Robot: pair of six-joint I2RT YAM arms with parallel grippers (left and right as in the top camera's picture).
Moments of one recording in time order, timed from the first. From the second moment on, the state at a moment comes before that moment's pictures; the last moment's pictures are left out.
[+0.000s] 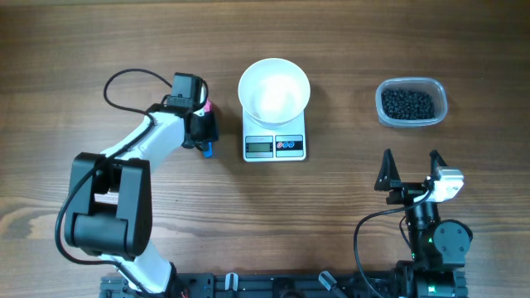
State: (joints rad) left arm -0.17 1.84 1.04 -0.45 0.05 -0.30; right arm -0.05 0.01 0.01 0.00 -0.08 0.16
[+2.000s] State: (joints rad) left arm -0.06 1.64 1.21 -0.59 -0.07 -0.52; right arm -0.05 0.01 0.01 0.00 -0.08 0.16
